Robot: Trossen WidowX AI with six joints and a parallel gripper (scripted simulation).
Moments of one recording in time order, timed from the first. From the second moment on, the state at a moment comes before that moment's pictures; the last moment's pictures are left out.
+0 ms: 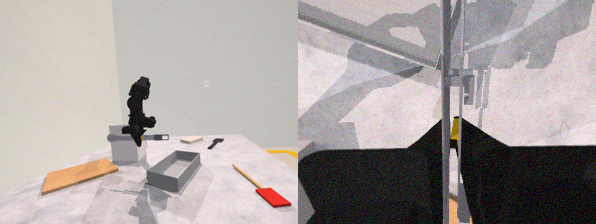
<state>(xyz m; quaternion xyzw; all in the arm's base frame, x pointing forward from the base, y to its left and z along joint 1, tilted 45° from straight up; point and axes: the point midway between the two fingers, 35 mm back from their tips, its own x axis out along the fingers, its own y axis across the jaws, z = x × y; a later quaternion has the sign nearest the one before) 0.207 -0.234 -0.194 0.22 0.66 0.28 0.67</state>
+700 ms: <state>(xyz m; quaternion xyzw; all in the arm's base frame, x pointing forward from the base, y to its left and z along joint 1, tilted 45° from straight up) 0.125 -0.253 -0.232 0.18 0.63 0.34 0.68</state>
